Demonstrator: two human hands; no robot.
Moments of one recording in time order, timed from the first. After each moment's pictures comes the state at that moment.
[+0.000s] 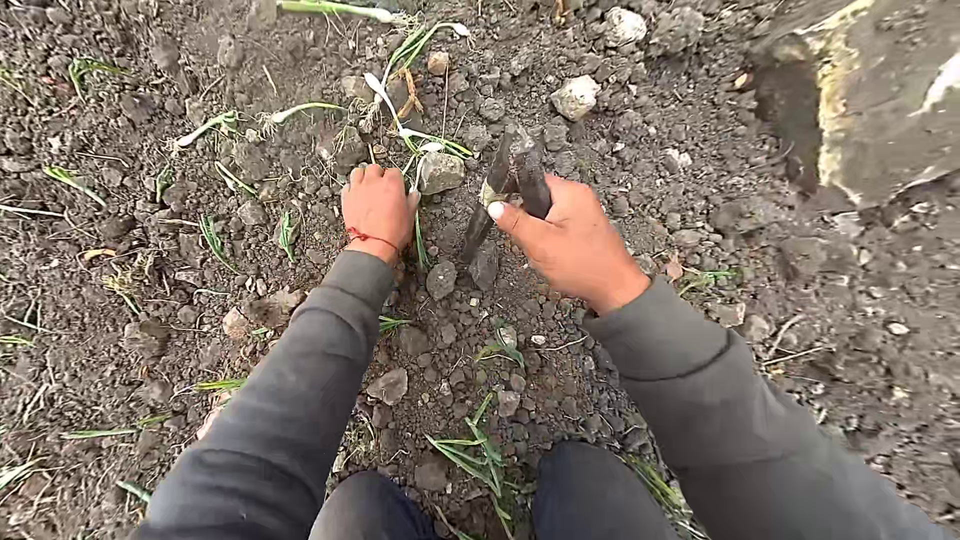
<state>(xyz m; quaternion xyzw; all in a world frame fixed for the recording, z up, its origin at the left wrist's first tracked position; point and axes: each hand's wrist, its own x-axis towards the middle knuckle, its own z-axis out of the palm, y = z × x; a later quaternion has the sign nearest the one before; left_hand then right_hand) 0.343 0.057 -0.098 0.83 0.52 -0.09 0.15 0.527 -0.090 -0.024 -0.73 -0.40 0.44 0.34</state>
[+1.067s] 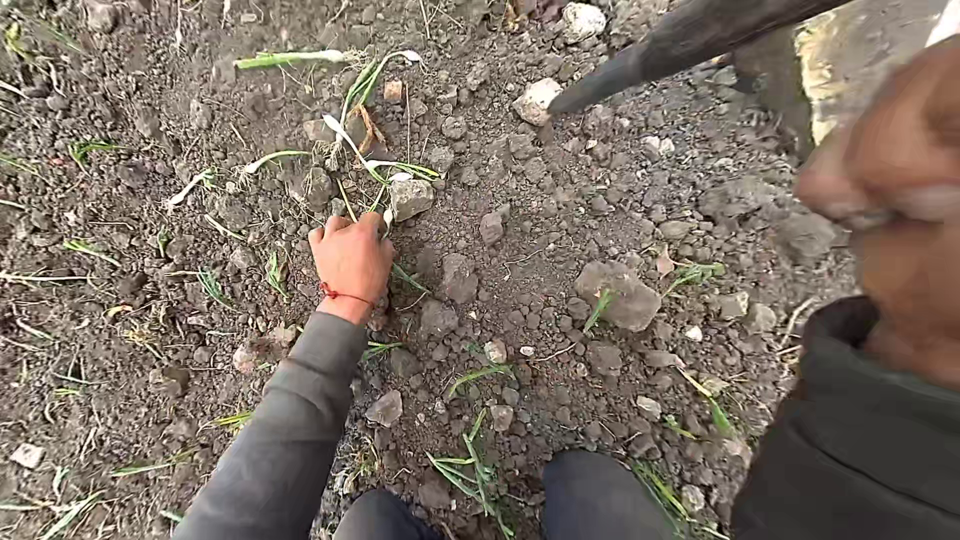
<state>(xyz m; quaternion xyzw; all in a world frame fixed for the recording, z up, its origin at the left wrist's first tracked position) 0.348 0.032 -0.069 0.85 0.50 -0.11 0.11 0.648 -0.130 0.057 -0.62 -0.37 0.28 0.64</state>
